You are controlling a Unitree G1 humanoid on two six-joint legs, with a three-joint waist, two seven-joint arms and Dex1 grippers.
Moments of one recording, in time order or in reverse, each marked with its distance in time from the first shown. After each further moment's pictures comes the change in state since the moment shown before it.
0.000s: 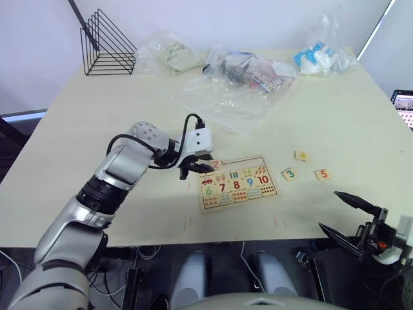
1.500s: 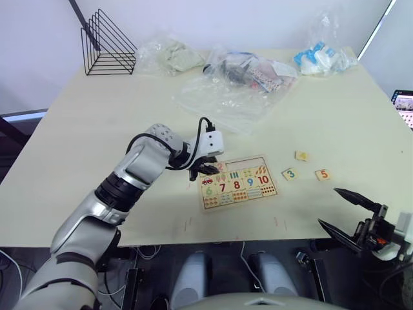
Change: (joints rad) left arm -0.036 -0.067 -0.071 0.003 0.064 0.139 0.026; right arm -0.014 -0.020 0.008 0.000 -0.005 -0.005 -0.031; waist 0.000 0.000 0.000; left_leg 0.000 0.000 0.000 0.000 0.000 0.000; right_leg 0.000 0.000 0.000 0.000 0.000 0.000
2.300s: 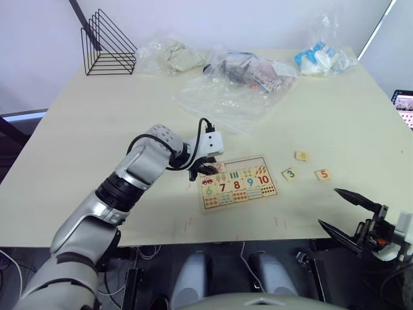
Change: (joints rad) left arm 0.000 0.000 -0.002 0.012 0.008 -0.002 0.015; right arm 0.002 0.000 0.000 0.000 -0.001 -0.004 0.000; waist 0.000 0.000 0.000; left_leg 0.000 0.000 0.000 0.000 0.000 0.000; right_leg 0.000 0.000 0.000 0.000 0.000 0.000
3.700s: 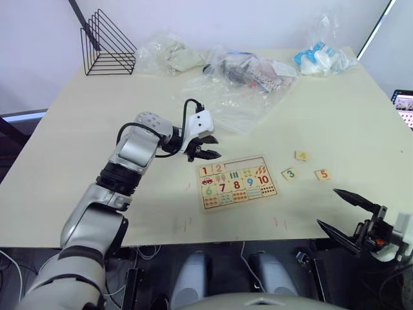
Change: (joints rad) left arm -0.049 -0.060 0.161 0.300 -0.112 -0.316 -0.050; right arm 0.017 0.001 0.011 -0.014 -0.006 -0.002 -0.025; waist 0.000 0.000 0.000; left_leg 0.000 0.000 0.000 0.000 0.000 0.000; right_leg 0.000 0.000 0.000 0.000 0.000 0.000
